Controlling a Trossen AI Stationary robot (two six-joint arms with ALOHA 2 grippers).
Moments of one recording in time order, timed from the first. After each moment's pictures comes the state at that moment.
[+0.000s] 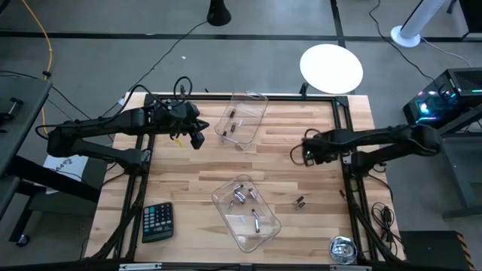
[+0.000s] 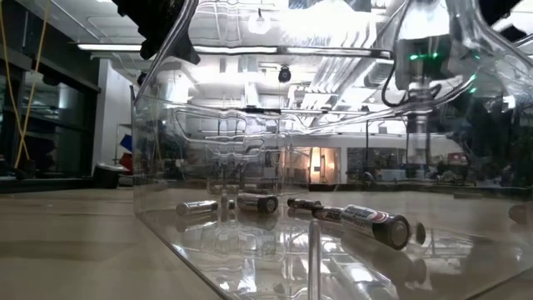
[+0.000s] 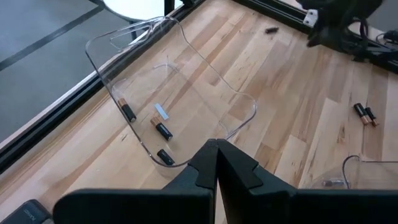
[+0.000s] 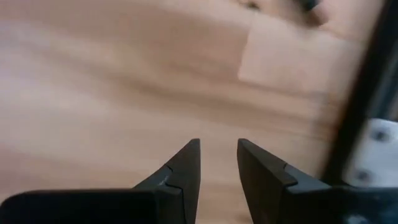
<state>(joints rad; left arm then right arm) 0.22 1.07 0.99 -0.58 -0.20 -0.28 -0.14 1.18 0.62 -1.06 0.14 1.18</state>
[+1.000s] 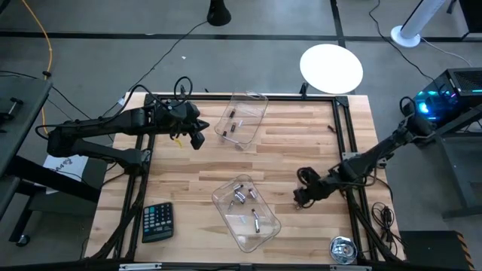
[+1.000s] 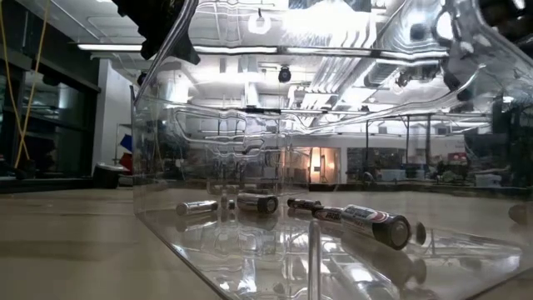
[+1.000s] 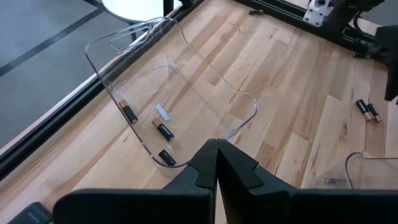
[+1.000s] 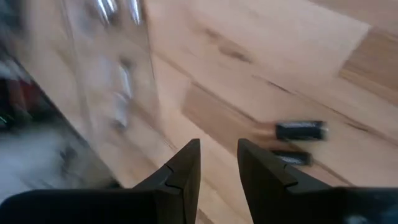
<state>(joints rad) 0.22 1.07 0.99 -0.58 -0.20 -0.26 0.53 1.15 0.55 -0.33 0.12 1.63</state>
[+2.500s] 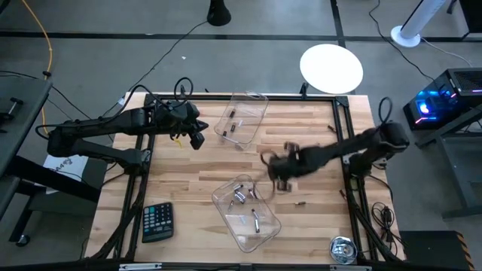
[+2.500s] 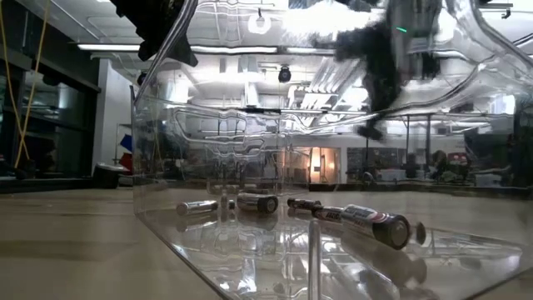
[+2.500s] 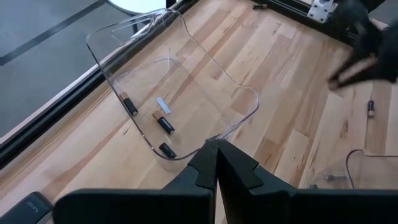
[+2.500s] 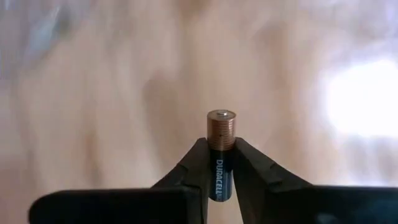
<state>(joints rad) 0.22 1.07 0.99 -0.60 -0.20 -0.29 0.20 1.60 1.12 -0.87 0.32 0.35</state>
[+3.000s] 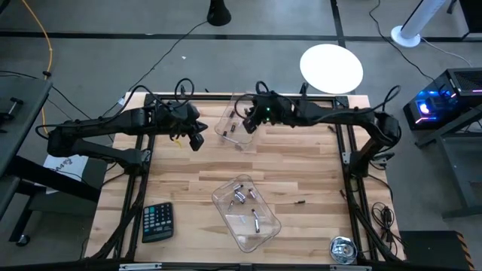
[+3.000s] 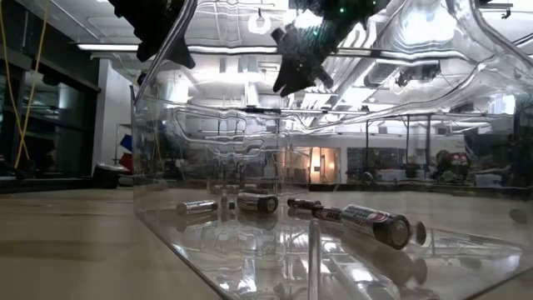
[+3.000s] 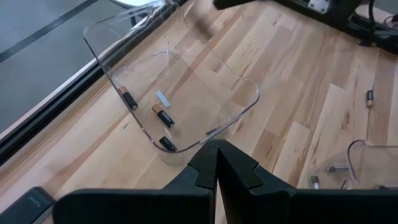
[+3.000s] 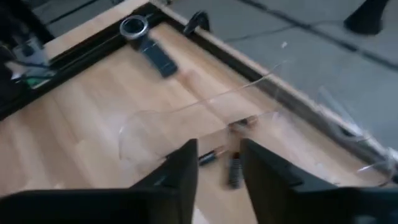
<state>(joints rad) 0.21 1.07 0.99 -0.63 -0.19 -0.28 -0.26 1.66 1.34 -0.32 0.26 0.36</state>
